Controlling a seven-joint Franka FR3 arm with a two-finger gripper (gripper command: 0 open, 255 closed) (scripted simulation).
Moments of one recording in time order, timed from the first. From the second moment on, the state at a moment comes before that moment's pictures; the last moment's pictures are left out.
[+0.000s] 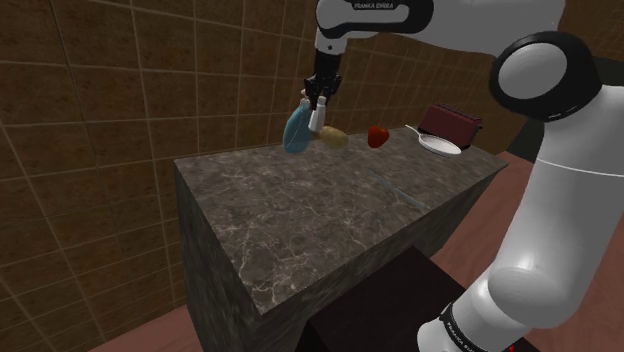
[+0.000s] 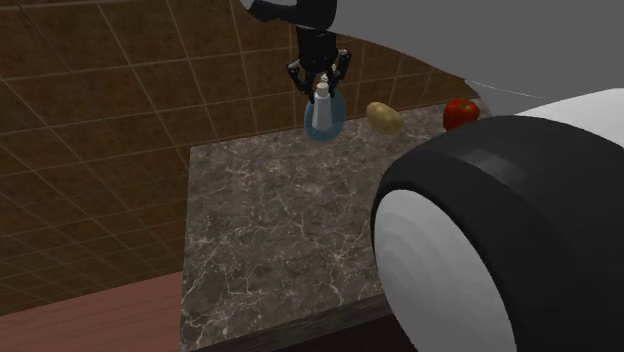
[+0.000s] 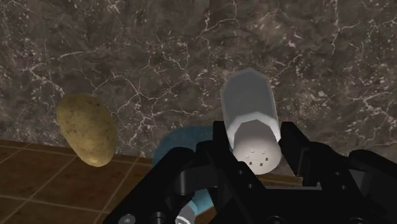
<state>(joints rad) -0.04 0.30 0.07 -1.41 -0.14 1.75 0.00</state>
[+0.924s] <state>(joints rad) -0.17 0.62 0.02 -0.97 -0.12 1.65 -0.21</state>
